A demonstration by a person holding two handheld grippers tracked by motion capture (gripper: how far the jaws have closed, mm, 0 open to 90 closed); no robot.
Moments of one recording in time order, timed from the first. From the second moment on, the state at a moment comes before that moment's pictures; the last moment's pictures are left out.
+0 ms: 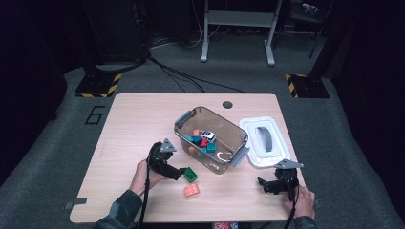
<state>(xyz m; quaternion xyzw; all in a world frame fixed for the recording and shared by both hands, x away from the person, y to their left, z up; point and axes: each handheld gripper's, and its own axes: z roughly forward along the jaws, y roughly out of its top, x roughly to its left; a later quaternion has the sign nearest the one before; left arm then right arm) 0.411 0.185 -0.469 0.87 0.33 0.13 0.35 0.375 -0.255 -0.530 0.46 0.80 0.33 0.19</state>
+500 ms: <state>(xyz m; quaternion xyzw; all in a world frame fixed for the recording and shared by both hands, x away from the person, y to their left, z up) 0.409 0.153 -0.485 0.88 0.31 0.11 0.33 0.375 -0.255 -0.530 0.46 0.80 0.33 0.19</state>
